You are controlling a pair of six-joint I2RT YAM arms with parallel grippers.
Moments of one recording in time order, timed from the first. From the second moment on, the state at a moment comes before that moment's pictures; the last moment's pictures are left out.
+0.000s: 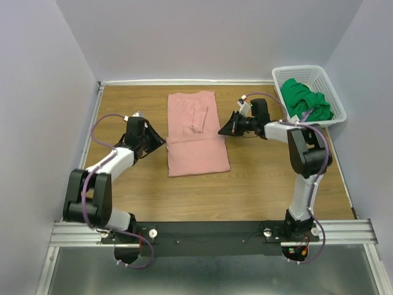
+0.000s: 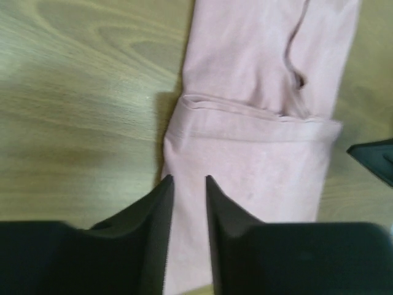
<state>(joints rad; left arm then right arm) -0.16 1.50 0.74 0.02 0.19 -0.74 0.26 2.08 1.19 0.20 -0.78 0.59</state>
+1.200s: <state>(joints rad) -0.44 1.12 0.69 -0.48 -0.15 -0.72 0.66 1.74 1.06 -0.53 0.10 0.55</state>
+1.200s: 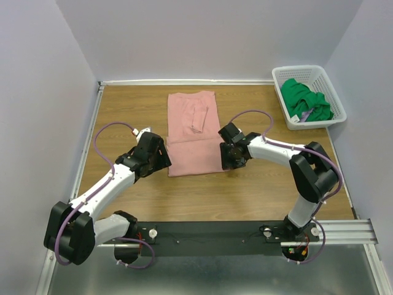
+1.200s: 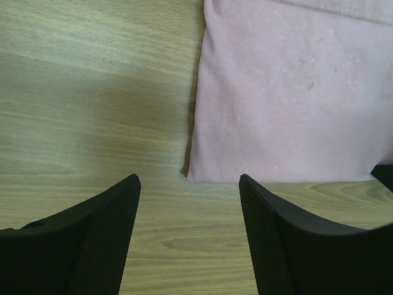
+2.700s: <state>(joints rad) -0.56 1.50 0.80 -0.46 -0.20 -0.72 0.71 1.78 1.09 -0.52 0.12 0.59</state>
